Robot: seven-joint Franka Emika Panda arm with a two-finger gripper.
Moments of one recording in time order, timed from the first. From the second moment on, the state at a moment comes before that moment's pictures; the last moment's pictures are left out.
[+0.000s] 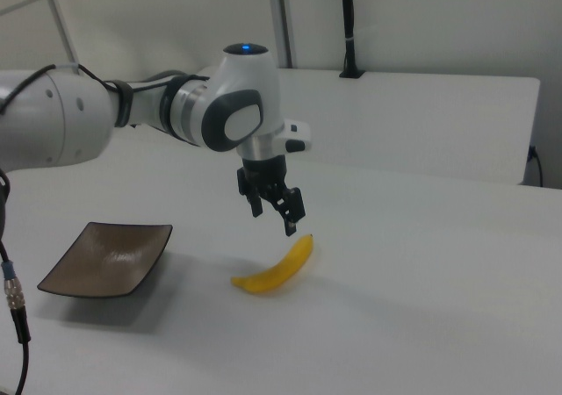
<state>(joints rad) -0.09 0.39 -0.05 -1.59 0.03 1.99 0.07</state>
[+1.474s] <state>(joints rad) -0.09 0.52 -0.05 -1.63 -0.05 2.10 0.07</state>
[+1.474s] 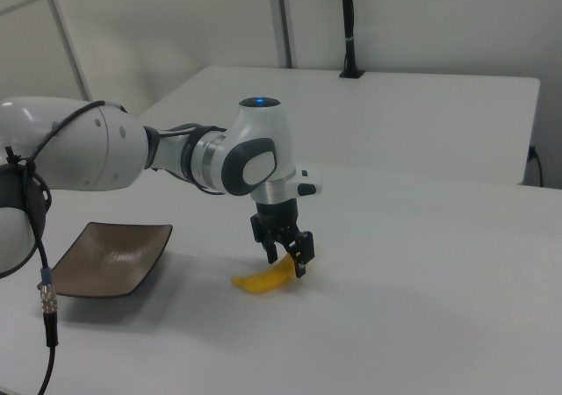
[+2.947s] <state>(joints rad) -0.11 0.36 -0.05 -1.60 0.09 1.99 0.08</state>
